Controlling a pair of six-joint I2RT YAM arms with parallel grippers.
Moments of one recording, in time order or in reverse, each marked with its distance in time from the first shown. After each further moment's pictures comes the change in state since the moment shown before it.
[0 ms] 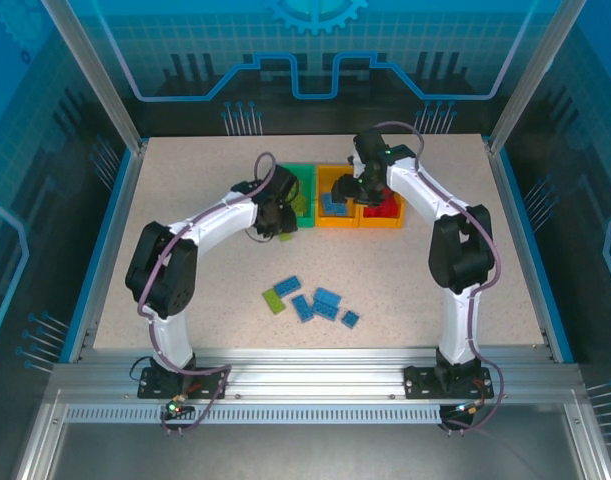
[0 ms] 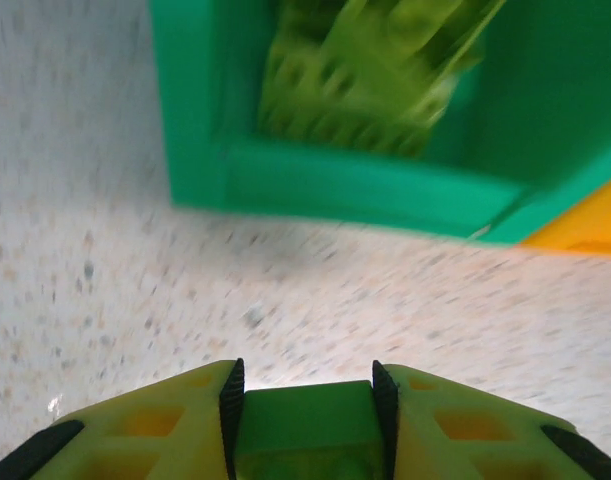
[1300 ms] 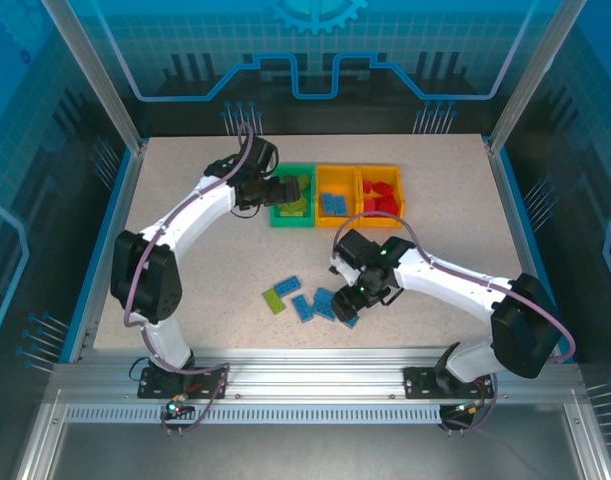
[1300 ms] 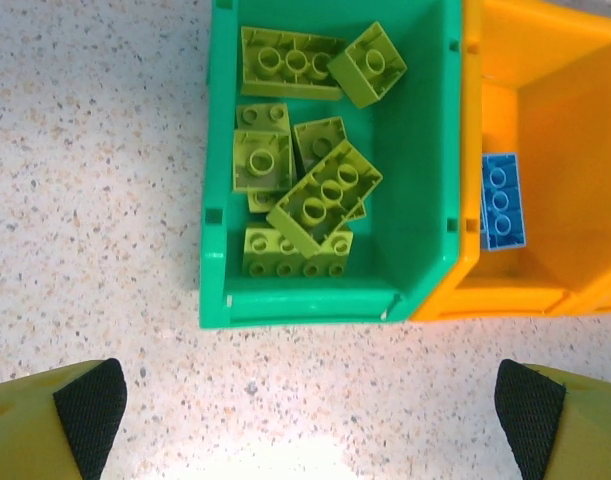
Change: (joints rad) left arm 0.096 -0.092 0.081 -0.010 0.063 0.156; right arm 0.455 -0.618 -0.836 -0.026 0.080 -0.164
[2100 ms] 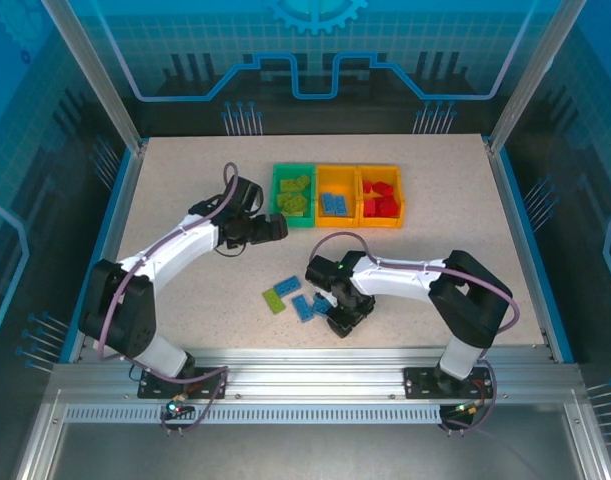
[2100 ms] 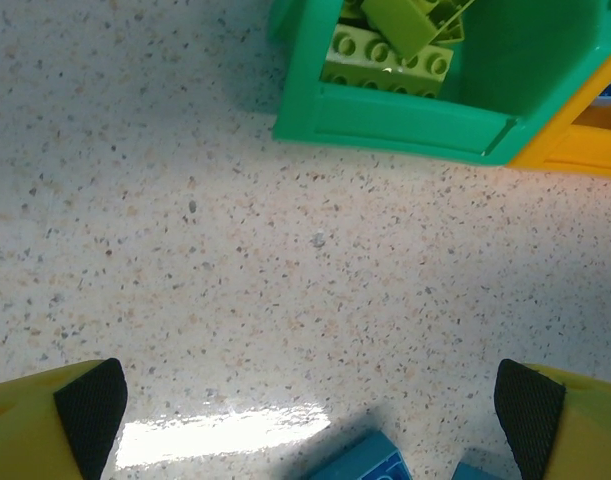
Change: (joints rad) left arm 0.002 -0.247 -0.442 0.133 0.048 -0.048; right arm 0.137 0.292 0.042 -0.006 0.120 0.005
